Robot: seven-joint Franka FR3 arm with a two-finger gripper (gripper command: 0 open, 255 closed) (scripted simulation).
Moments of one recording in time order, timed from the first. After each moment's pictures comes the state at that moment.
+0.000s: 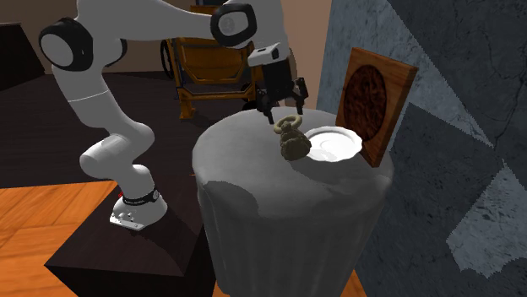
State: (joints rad) arm -0.23 -0.18 0.27 -1.84 -0.12 1.91 1.23
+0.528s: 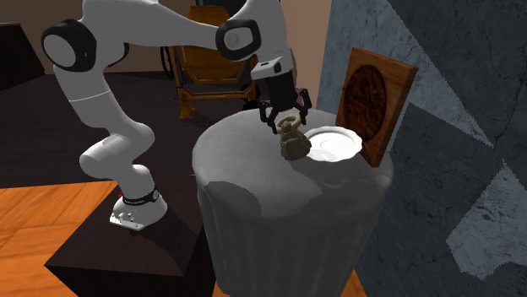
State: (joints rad) arm -0.24 -0.16 0.27 -1.90 -0.14 2.00 1.30
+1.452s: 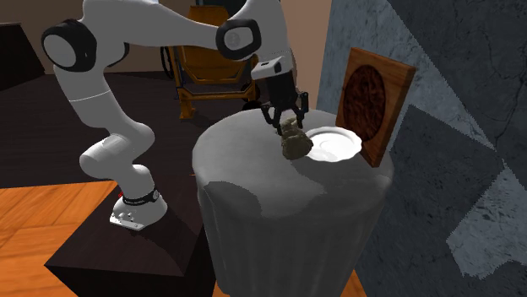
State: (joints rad) arm -0.24 -0.16 0.27 -1.90 -0.14 2.00 1.30
